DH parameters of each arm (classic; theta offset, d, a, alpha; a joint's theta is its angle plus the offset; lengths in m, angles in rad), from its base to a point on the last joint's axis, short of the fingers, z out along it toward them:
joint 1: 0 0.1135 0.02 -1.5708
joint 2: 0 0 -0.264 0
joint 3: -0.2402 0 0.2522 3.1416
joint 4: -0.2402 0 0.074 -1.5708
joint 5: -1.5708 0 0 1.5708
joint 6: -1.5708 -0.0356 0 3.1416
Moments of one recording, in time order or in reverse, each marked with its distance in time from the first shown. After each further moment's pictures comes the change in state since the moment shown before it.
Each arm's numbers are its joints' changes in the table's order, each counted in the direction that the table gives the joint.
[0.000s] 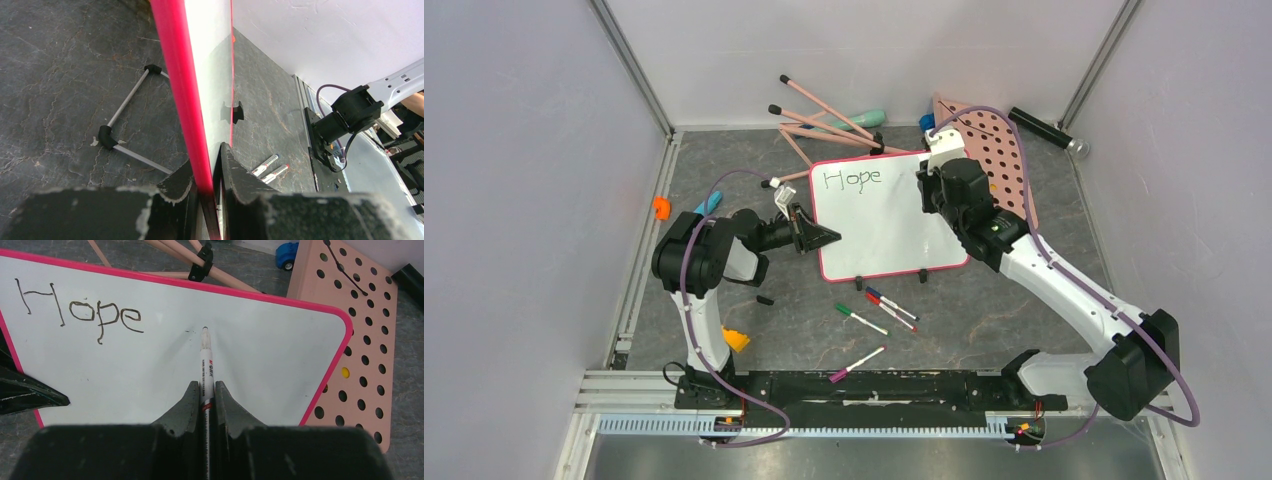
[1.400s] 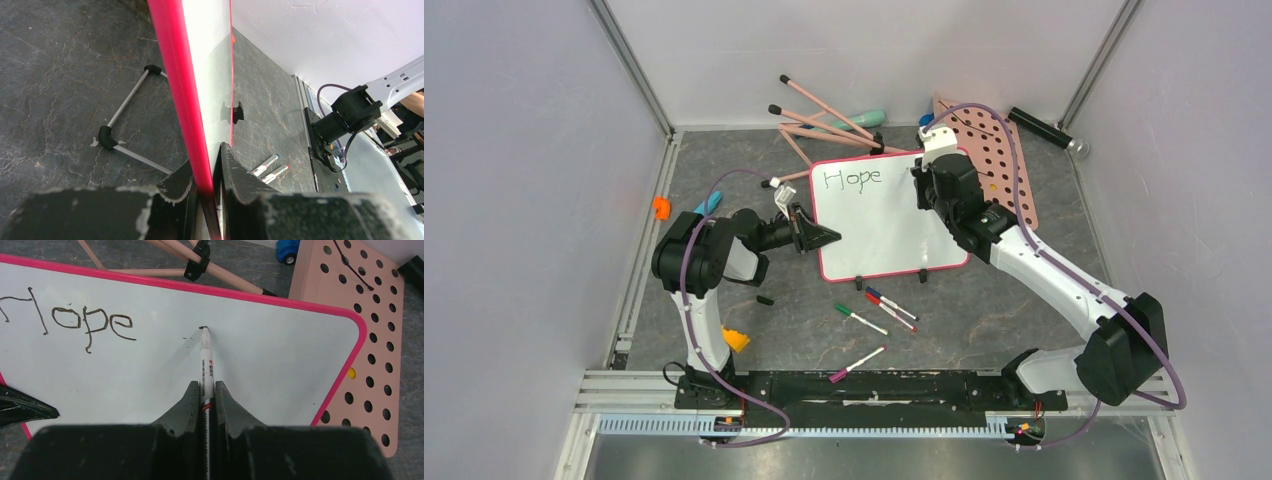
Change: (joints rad) left arm 0.000 0.000 -0.002 0.000 0.000 0.000; right arm -0.011 0.079 -0.021 0.030 -0.012 -0.012
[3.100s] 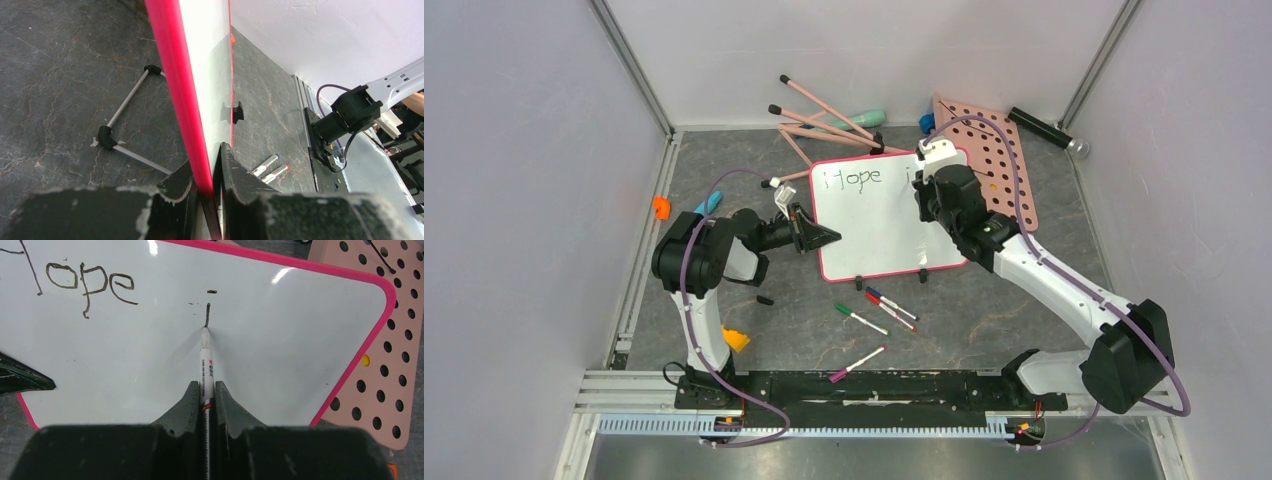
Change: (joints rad) left arm 0.000 0.000 0.000 0.000 0.000 0.000; right arm -0.002 -0.037 0.076 -0.006 0.049 0.002
